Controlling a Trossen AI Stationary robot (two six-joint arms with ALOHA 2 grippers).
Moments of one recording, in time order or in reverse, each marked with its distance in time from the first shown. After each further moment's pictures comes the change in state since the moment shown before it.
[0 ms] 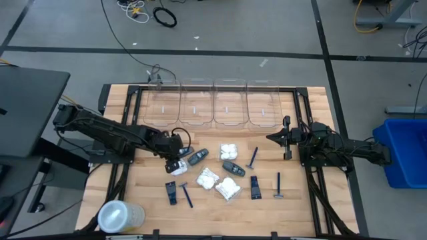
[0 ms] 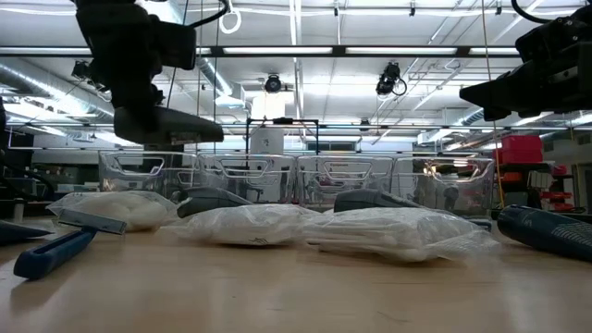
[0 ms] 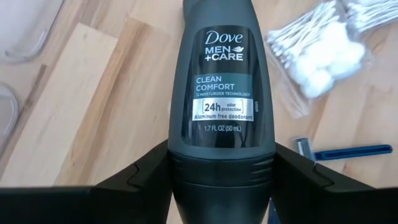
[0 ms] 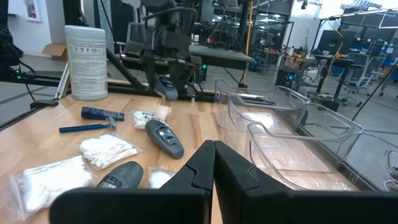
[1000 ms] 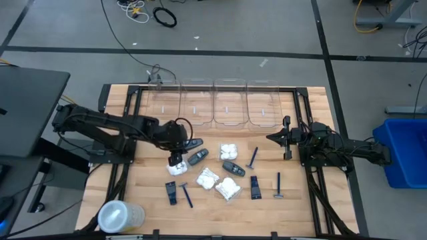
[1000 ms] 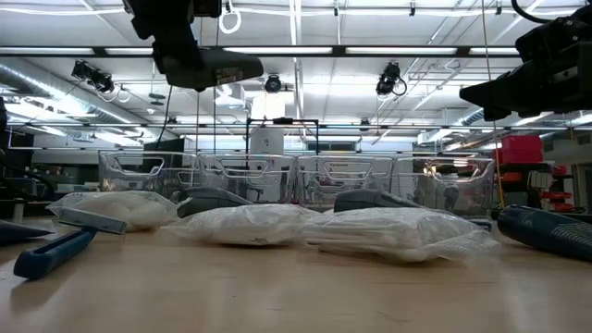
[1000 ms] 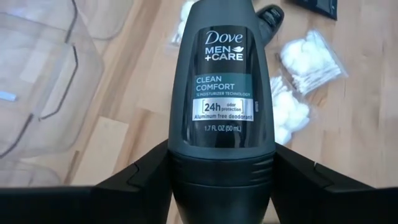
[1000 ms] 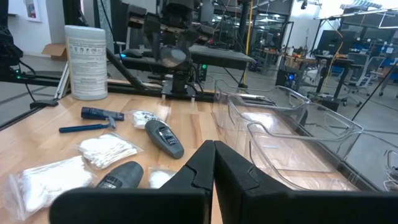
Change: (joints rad) left arm 0.071 -0.013 0.202 -0.039 -0.008 0.190; right arm 0.000 0.000 0.000 0.000 0.000 0.000
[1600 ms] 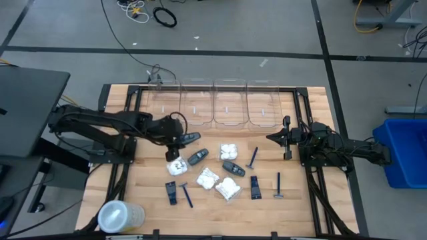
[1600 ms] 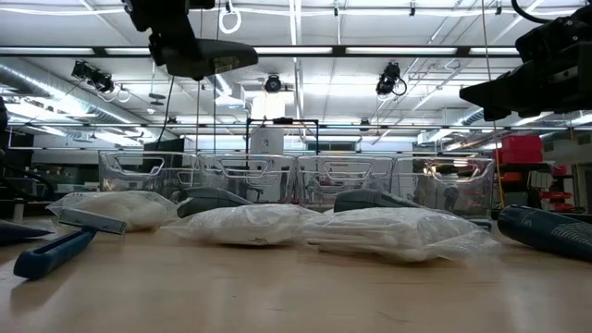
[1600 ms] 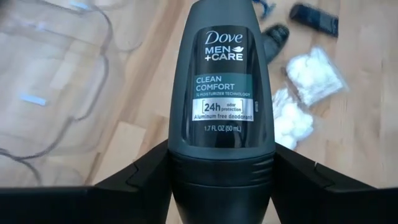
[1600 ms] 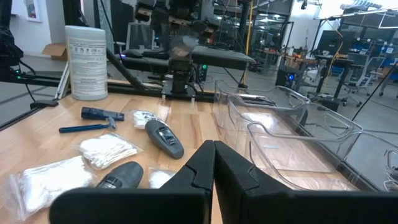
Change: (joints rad) left arm 0.039 -0.084 0.004 -0.032 -0.021 0.013; right arm 0.000 0.000 0.000 0.000 0.000 0.000
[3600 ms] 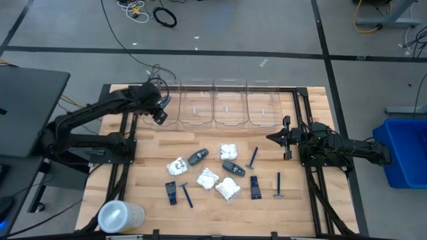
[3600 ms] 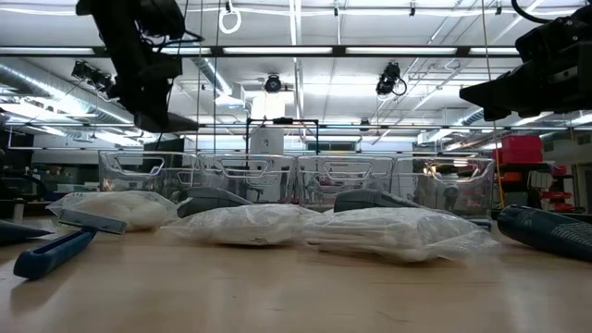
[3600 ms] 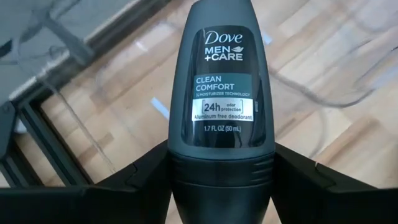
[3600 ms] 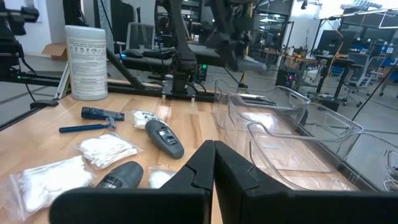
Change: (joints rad) left arm 0.678 -0.136 -0.175 -0.147 -0.054 0.139; right arm 0.000 0.000 0.000 0.000 0.000 0.000
